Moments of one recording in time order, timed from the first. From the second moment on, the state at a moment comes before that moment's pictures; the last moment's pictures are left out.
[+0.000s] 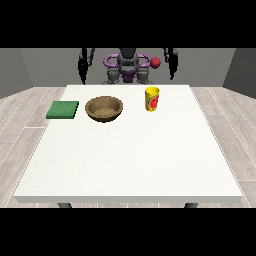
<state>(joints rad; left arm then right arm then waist) -0.01 0.11 -0.03 -1.57 0.04 -0.02 0.01 0.00 -0.08 0.00 -1.55 -0.01 0.02 0.05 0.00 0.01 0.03</state>
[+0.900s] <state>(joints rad) -0.29 0.06 0.08 -1.64 0.20 0.06 0.10 -0.20 -0.01 0.27 -1.79 -0.04 -0.33 0.17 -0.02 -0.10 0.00</state>
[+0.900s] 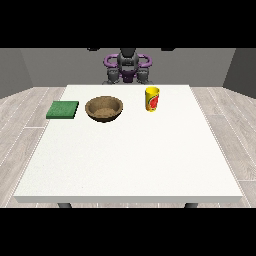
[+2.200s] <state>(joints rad) -0.29 0.03 0.08 -1.17 0.08 -0.02 -0.52 -0.51 -0.18 -0.05 -1.53 -0.04 -0.22 0.07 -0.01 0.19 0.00</state>
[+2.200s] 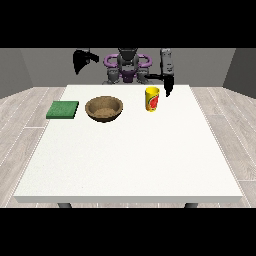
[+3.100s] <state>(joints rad) -0.49 0.07 0.18 -0.76 0.08 0.02 -0.76 -0.53 -0.22 -0.13 -1.41 -0.08 -0.11 -0.03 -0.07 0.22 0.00</state>
